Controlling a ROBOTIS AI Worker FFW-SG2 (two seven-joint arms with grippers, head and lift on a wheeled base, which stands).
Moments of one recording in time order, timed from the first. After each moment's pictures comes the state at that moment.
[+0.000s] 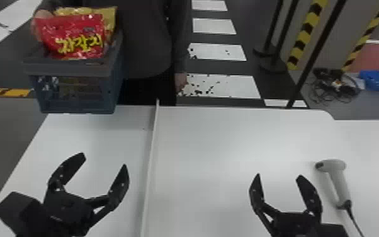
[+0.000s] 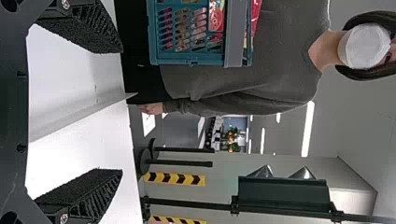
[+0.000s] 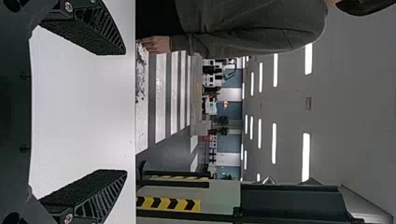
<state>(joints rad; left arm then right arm) 0.58 0.23 -0.04 -2.05 0.16 -0.07 -0.17 0.54 0.00 0.01 -1.73 0.02 -0.39 -0.05</state>
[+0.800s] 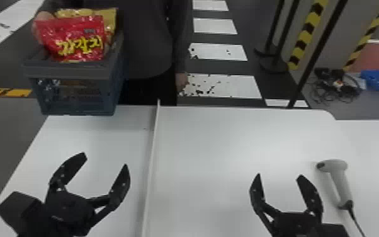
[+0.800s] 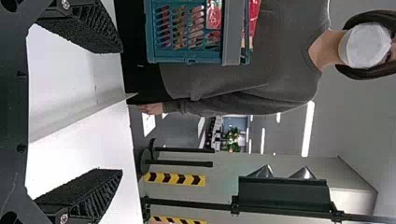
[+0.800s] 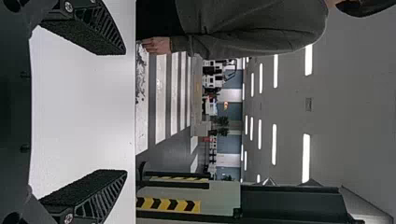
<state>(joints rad) 0.58 0.23 -0.04 -2.05 0.16 -0.07 -0.16 0.54 0.00 0.01 -1.73 0.02 -0.39 -0.05</state>
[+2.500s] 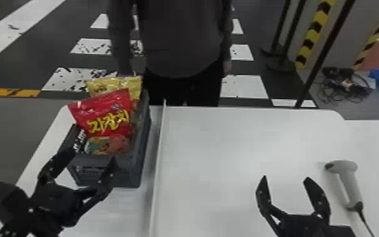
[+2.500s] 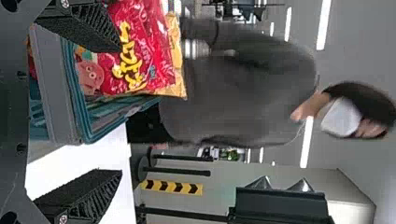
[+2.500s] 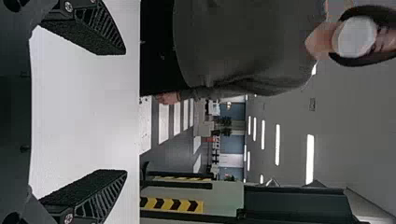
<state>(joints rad) 0.57 0.22 0.06 -2.05 0.23 -0.04 -0.22 0.54 0.00 0.01 -1.73 0.03 -0.38 -0.05</state>
